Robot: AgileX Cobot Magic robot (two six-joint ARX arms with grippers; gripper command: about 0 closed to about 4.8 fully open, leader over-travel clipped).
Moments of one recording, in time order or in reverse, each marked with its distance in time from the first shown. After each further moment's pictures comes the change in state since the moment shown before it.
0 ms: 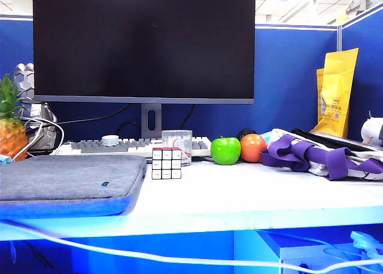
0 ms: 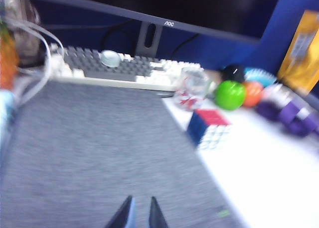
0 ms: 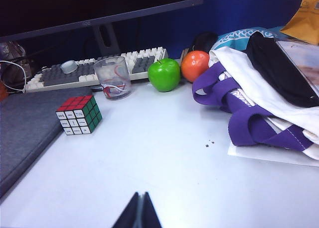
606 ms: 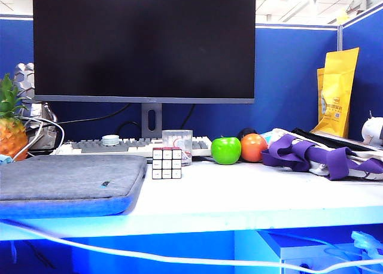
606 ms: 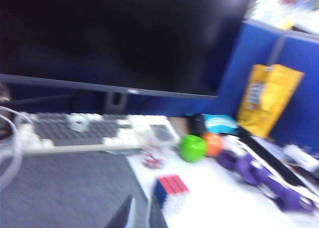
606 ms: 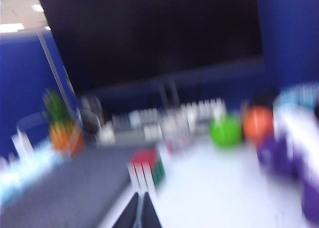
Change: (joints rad) left arm 0.000 0.373 0.501 -0.050 0.068 -0.004; right arm 0.000 0.030 0.089 0.173 -0.168 0.081
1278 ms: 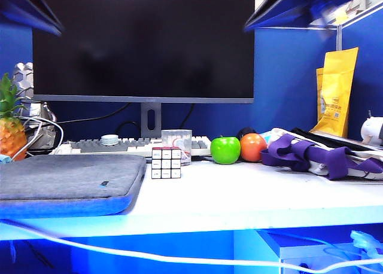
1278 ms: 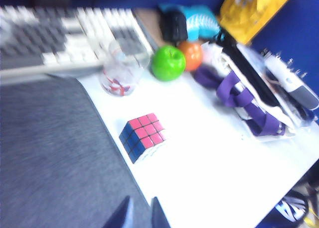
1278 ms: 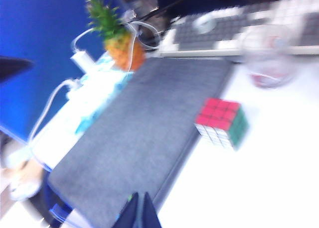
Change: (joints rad) left arm -0.024 0.901 0.577 -0.236 0.285 0.129; right arm -0.006 1.250 0.860 -0.161 -0.452 0.008
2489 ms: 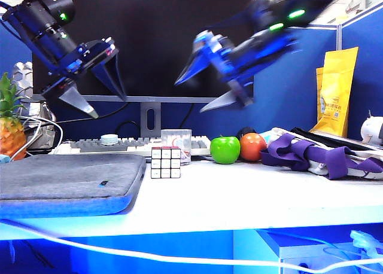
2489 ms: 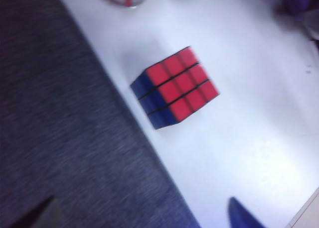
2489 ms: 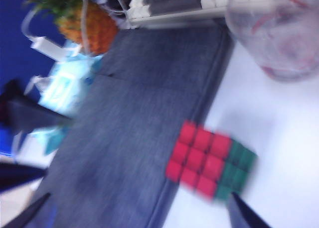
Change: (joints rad) left arm -0.153 0.569 0.474 -0.364 -0.145 0.156; right arm 0.059 0.775 0.754 -0.244 -0.041 0.067
